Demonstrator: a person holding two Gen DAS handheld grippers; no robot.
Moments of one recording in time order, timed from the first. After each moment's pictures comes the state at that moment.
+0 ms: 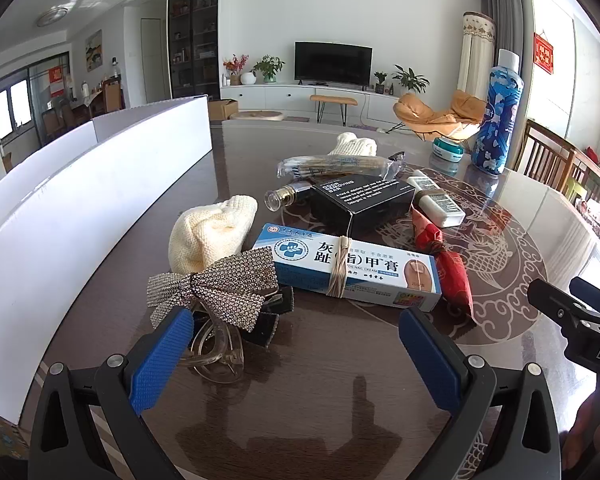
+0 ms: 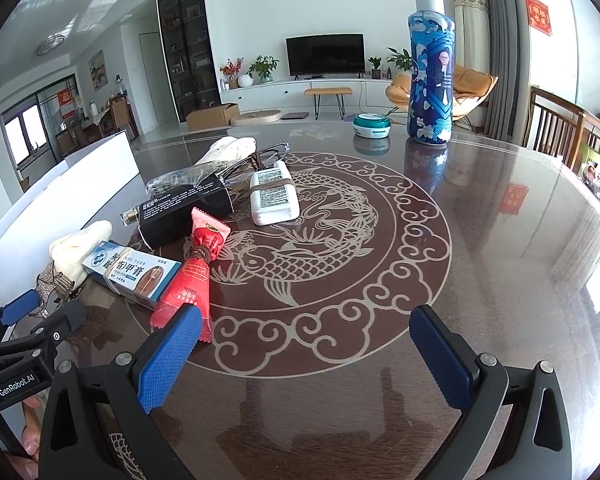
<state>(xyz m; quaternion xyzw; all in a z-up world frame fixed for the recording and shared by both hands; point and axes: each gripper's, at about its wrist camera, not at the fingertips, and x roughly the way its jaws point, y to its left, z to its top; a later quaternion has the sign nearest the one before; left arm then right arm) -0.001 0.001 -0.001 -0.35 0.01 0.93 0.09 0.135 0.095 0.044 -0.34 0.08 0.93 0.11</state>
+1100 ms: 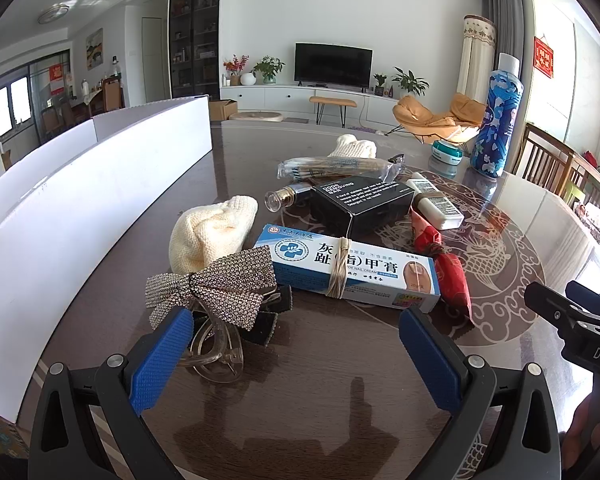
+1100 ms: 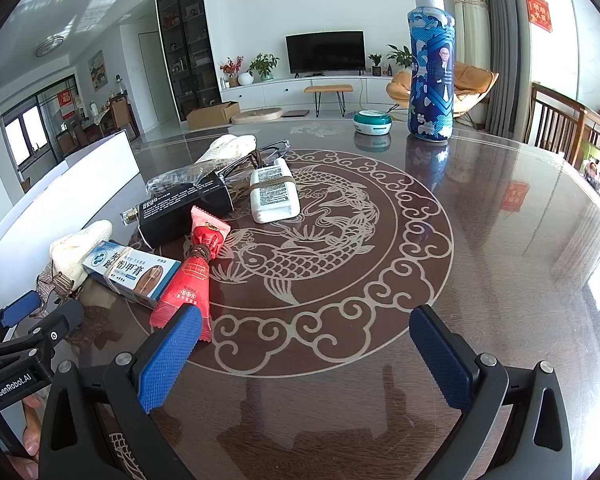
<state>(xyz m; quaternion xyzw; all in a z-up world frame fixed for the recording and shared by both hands) -0.002 0.001 0.000 -0.35 0.01 0.93 0.09 0.134 0.095 0.042 -0.34 0.09 0.93 0.11</state>
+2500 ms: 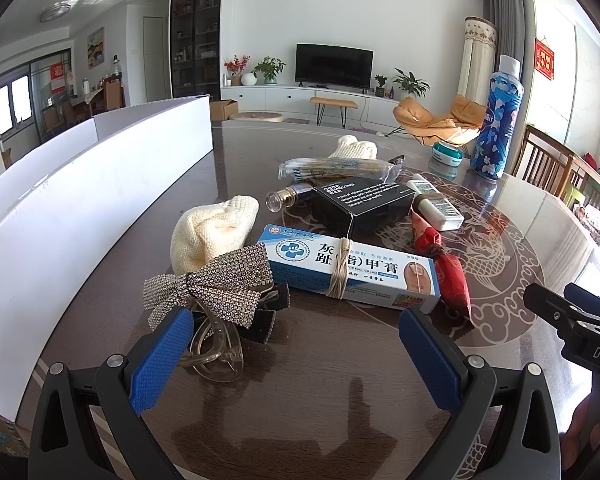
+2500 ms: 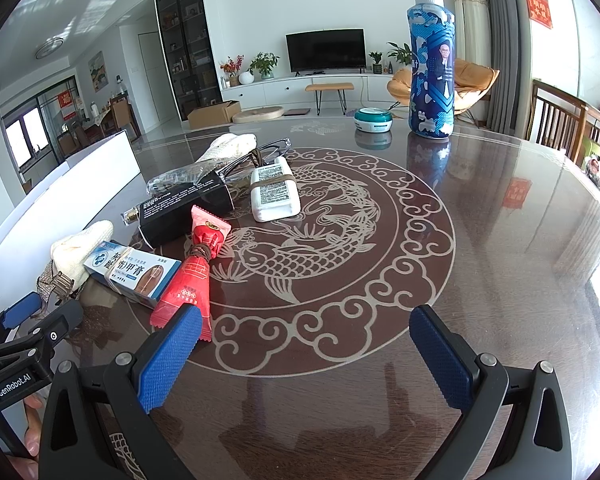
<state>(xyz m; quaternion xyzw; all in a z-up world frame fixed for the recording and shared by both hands) -0.002 0.000 -0.001 -0.37 0.03 0.92 0.09 0.134 0.094 0.041 -0.34 0.09 0.93 0.11</state>
